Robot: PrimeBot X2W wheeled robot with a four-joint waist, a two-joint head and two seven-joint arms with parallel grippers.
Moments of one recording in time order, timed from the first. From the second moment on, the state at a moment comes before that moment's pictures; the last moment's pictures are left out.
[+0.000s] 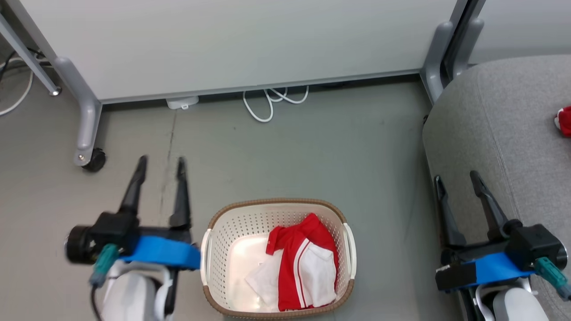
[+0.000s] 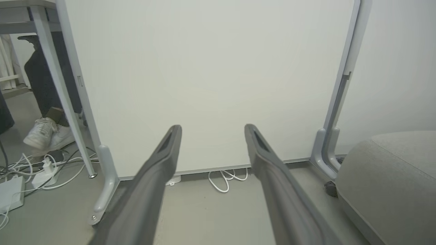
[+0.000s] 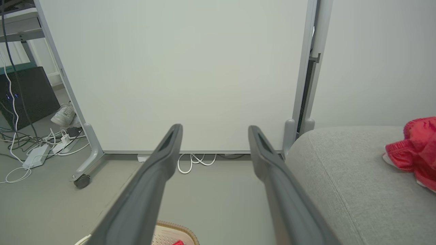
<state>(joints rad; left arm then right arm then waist) -0.20 0.05 -0.04 0.24 -0.11 -0.13 -0.26 -0.12 -0.05 -0.02 0.13 0.09 0.13 -0.26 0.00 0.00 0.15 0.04</state>
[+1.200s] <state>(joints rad) -0.89 0.23 -0.95 0.99 -0.57 -0.13 -0.22 -0.46 -0.05 0.05 -0.01 0.09 0.13 -0.26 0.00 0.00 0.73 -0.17</state>
